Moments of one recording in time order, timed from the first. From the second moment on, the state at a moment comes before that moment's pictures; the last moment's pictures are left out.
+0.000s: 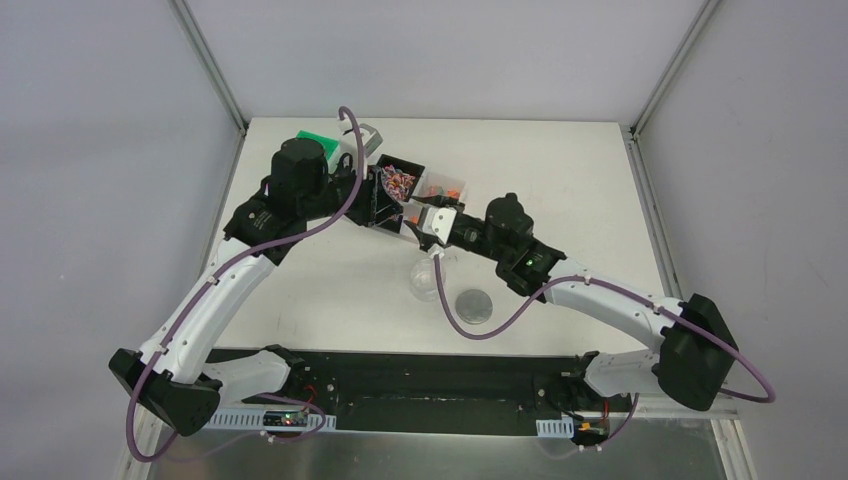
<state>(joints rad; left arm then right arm) -0.50 1.13 1.29 -0.57 0.42 -0.21 0.88 1.30 0.90 0.38 -0.31 -0.66</state>
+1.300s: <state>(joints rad) -0.50 1.13 1.28 -0.53 0.42 -0.21 0.91 1.36 0.89 0.61 -0.27 -0.57</state>
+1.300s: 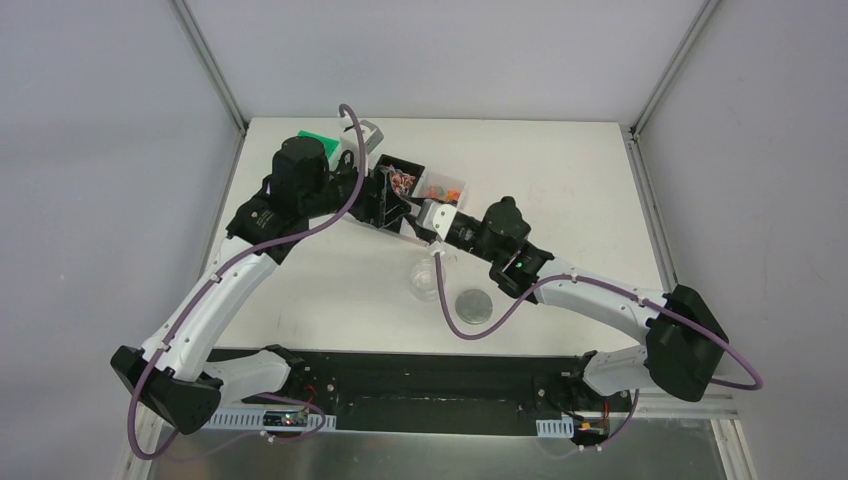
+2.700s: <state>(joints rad) -0.51 1.18 1.30 -0.55 0.21 -0.04 0.91 0.94 0.57 0.56 0.07 -0.36</state>
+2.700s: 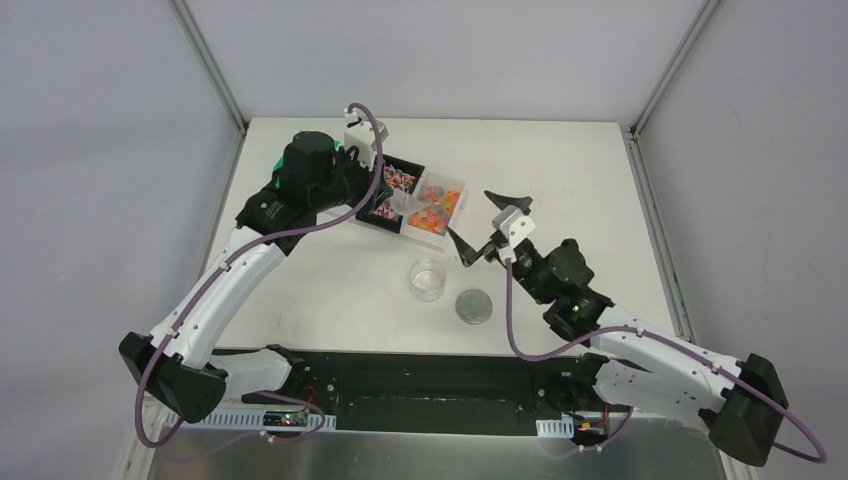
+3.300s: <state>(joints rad) -0.53 1.37 1.31 -0.49 0.17 -0.03 0.91 0.80 0.60 0.28 0.46 -0.12</state>
